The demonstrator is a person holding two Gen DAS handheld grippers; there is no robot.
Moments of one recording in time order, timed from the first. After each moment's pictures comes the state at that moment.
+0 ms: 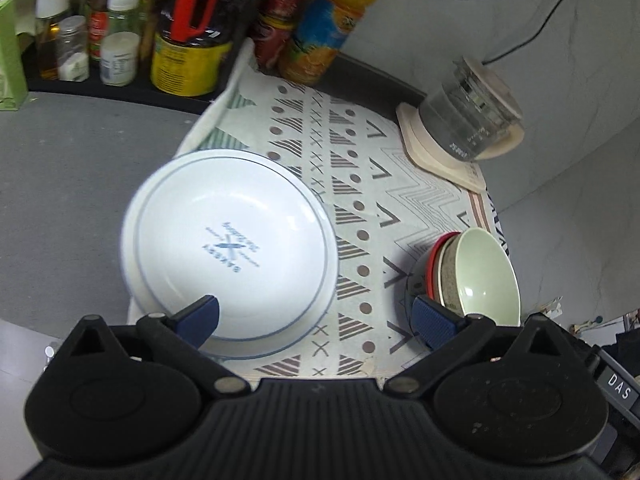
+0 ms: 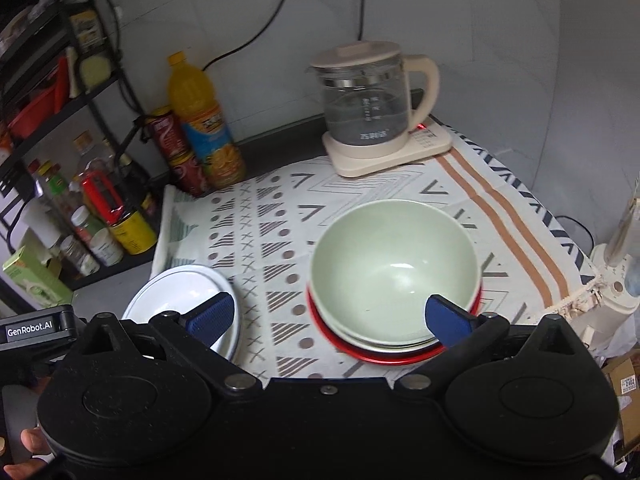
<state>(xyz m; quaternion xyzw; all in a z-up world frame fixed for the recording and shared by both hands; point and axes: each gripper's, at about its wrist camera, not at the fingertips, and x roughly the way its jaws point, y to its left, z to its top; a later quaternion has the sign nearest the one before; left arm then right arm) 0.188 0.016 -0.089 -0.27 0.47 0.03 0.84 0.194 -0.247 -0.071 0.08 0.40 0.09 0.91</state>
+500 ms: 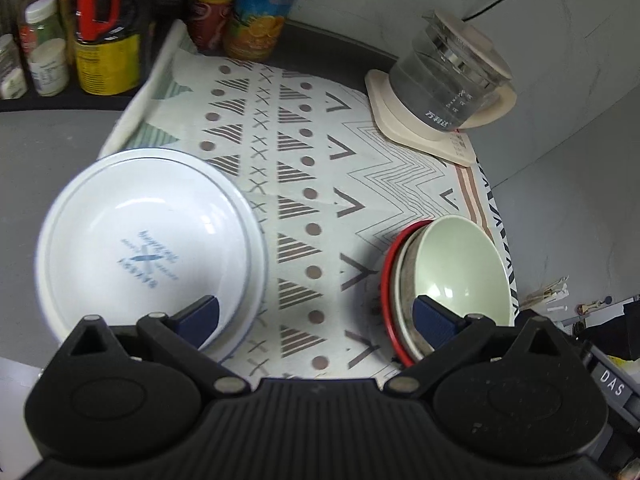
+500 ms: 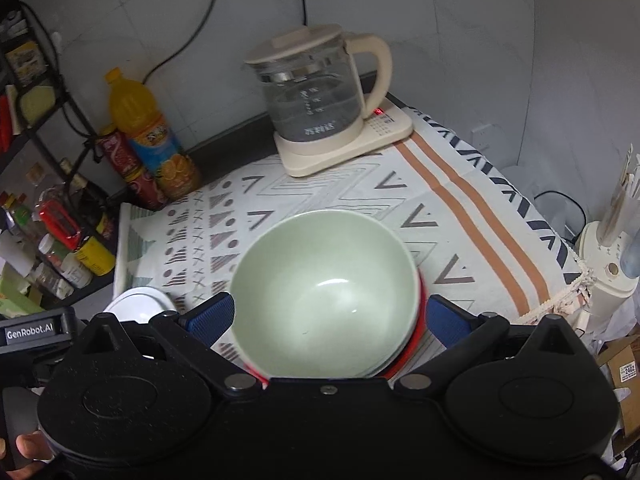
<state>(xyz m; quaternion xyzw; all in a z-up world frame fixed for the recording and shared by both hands) 0.255 -0.048 -0.101 -0.24 0.51 0.02 0.83 0.242 -0.306 -0.094 0.11 0.43 0.07 0.89</state>
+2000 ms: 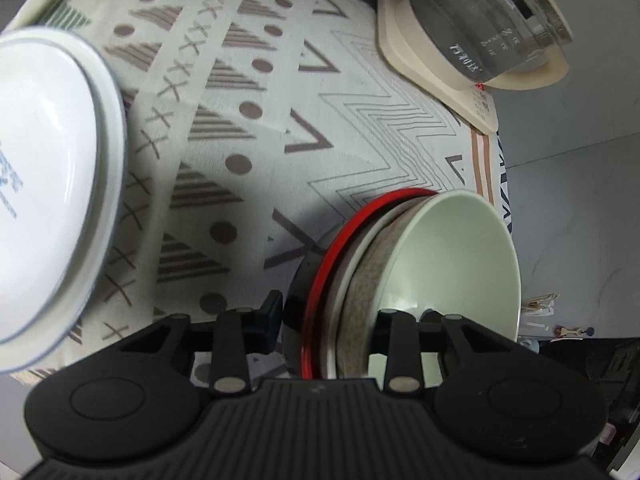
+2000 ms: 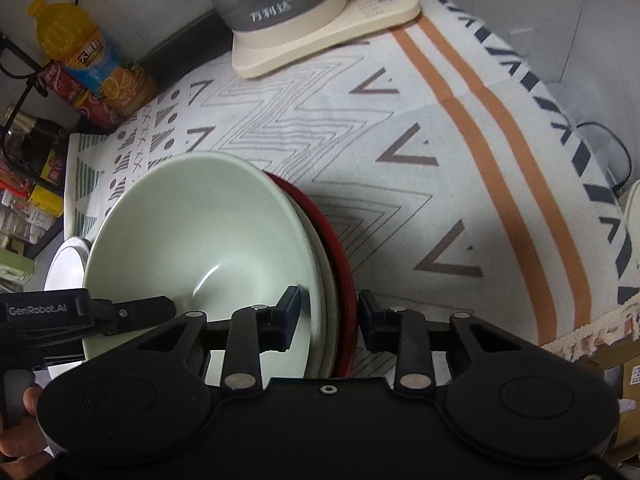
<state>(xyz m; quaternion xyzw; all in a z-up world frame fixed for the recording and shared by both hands) 0.323 -0.103 -0.189 -0.34 0.58 0.02 0.75 0.343 -0.347 -0.193 0.10 0.58 0.14 0.79</state>
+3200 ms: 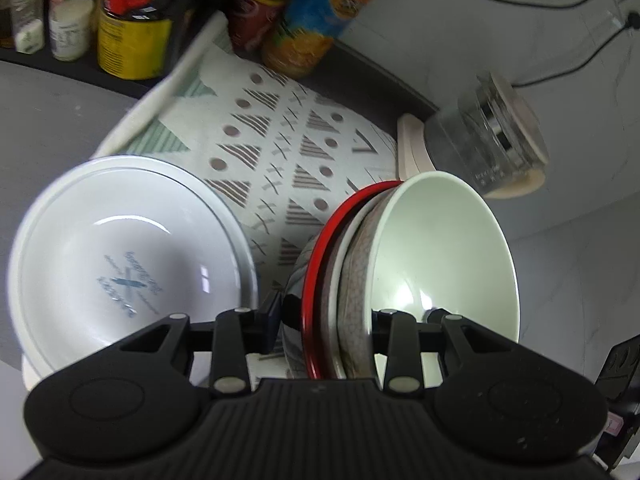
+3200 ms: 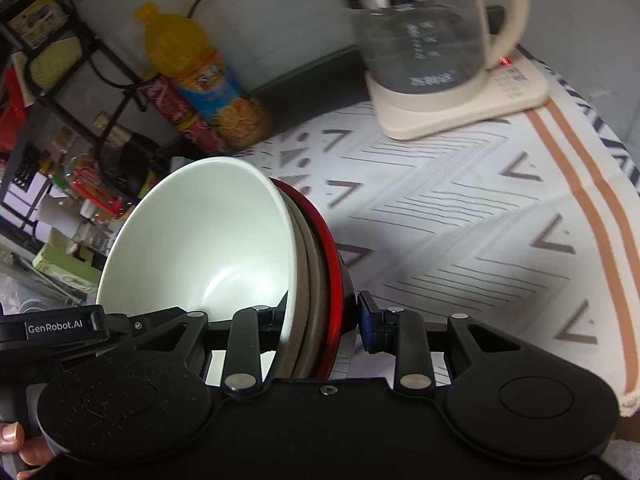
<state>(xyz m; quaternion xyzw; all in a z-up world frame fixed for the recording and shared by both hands) 0.287 -0.008 -0.109 -0.34 0.48 0.08 0.80 0.351 -0.264 -0.134 0.11 0.52 0.23 0.82</state>
